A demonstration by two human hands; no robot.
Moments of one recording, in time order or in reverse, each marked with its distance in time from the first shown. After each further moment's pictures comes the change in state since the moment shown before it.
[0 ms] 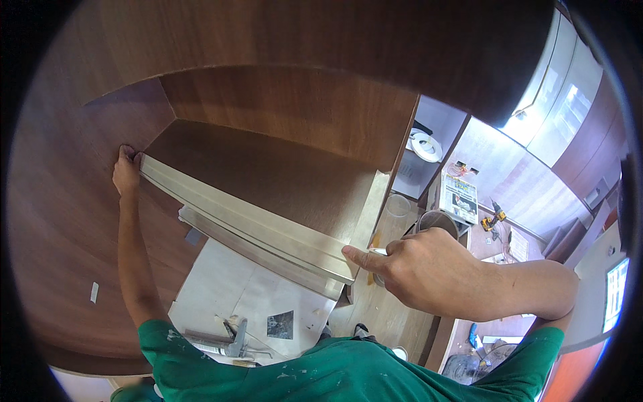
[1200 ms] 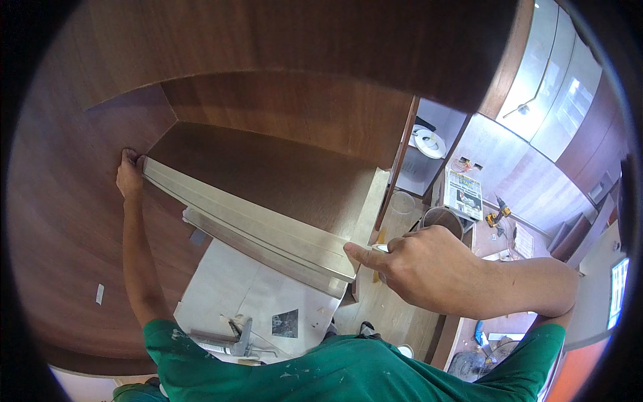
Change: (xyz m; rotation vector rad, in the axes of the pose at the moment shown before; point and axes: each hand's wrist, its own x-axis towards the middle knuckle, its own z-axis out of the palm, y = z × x) left_hand 0.000 0.001 0.003 -0.030 0.022 0.017; right_hand -0.003 0.002 0.005 -0.025 0.043 -0.003
